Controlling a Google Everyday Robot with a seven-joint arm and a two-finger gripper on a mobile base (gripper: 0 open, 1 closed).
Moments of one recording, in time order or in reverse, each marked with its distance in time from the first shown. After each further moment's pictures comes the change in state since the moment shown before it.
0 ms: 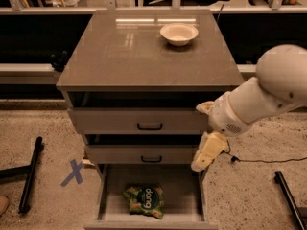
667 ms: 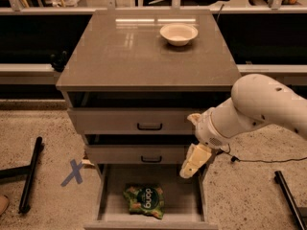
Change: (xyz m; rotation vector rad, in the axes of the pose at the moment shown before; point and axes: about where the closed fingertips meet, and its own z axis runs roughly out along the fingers) arm 0.016 -0.009 0.066 0.042 0.025 -0.009
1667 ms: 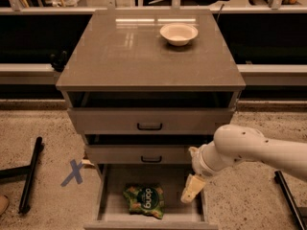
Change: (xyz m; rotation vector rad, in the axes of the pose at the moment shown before) arm 0.105 0.010 0.131 -0.028 0.101 0.050
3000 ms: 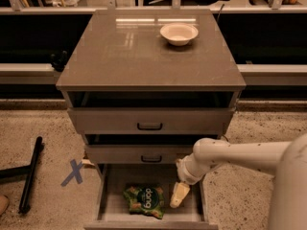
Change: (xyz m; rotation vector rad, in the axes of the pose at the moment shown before) arm 0.025 -0.017 0.128 -0.096 0.002 -0.031
